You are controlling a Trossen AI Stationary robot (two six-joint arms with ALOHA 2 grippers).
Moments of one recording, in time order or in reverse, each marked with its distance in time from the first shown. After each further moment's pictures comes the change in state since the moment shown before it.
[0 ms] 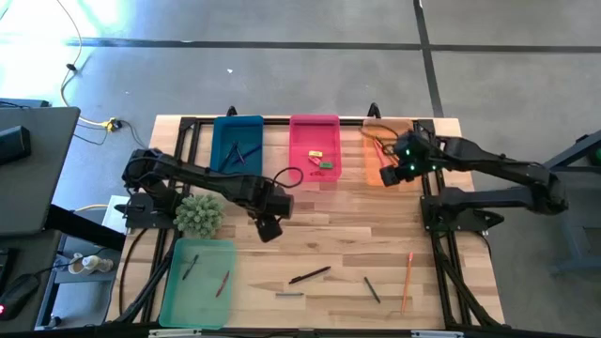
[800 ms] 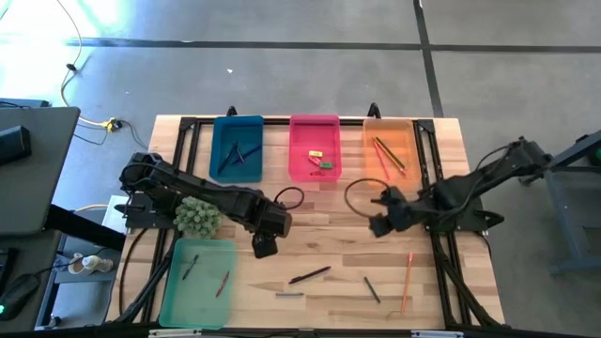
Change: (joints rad) left arm -0.120 0.000 0.000 0.064 0.007 0.076; right arm 0.816 0.141 -0.001 0.210 0.284 0.743
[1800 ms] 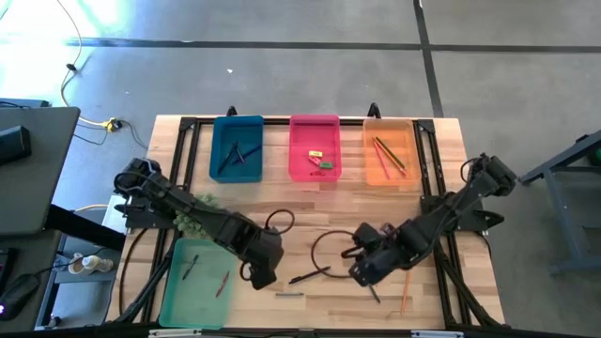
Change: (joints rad) left arm -0.188 0.000 0.000 0.127 0.119 -0.371; right arm 0.195 0.540 0.518 -0.250 0.040 -0.207
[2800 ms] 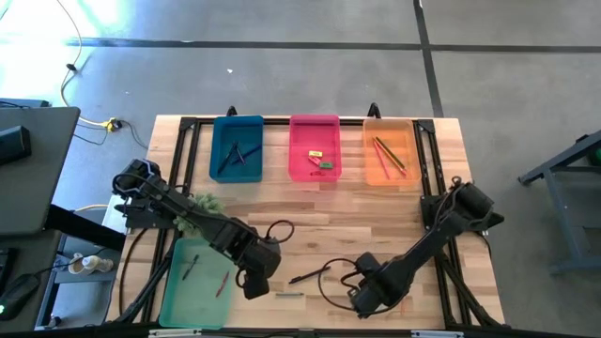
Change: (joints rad) left arm -0.048 0.000 0.000 0.042 0.075 0.103; right arm 0.126 0.317 0.000 0.022 -0.232 0.413
